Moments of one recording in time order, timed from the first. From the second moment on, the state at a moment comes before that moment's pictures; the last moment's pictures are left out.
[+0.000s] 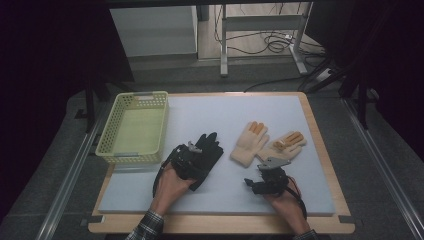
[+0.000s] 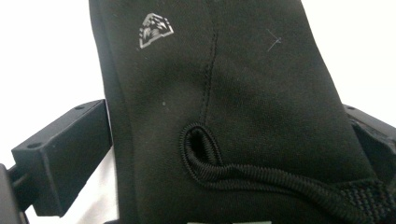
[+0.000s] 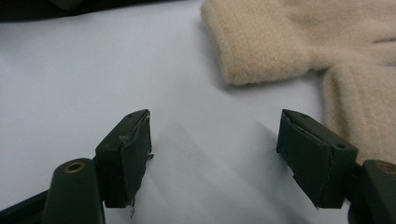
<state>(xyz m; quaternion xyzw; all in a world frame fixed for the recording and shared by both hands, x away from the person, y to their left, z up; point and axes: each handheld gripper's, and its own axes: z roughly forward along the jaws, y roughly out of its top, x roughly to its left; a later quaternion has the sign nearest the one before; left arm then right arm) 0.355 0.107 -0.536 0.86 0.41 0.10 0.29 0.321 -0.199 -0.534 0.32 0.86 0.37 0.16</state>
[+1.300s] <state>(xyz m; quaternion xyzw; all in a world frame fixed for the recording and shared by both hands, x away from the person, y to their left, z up) 0.367 0.114 -0.478 0.86 0.39 0.12 0.30 0.321 -0.200 -0.534 0.32 0.86 0.37 0.16</state>
